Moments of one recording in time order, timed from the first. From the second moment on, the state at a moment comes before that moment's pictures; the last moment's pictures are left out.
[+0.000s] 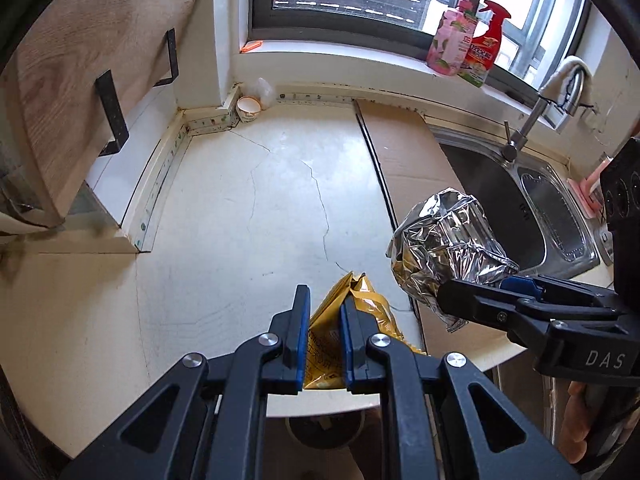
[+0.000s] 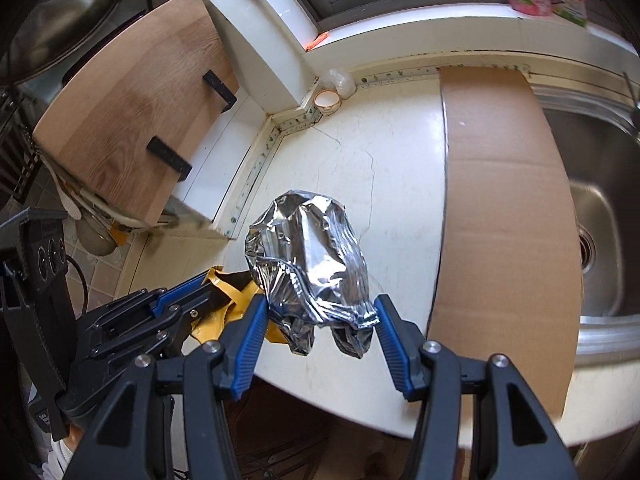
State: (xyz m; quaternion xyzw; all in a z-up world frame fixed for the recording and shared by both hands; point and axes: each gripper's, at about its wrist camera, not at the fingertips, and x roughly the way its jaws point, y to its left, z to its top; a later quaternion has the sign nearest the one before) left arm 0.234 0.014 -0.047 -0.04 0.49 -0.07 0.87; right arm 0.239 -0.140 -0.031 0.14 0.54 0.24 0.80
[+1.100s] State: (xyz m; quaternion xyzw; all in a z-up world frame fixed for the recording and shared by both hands) left arm 0.063 -0.015 -0.224 -0.03 0.61 -0.11 0.79; right arm 0.032 -0.158 -0.196 0.17 0.67 0.13 0.71
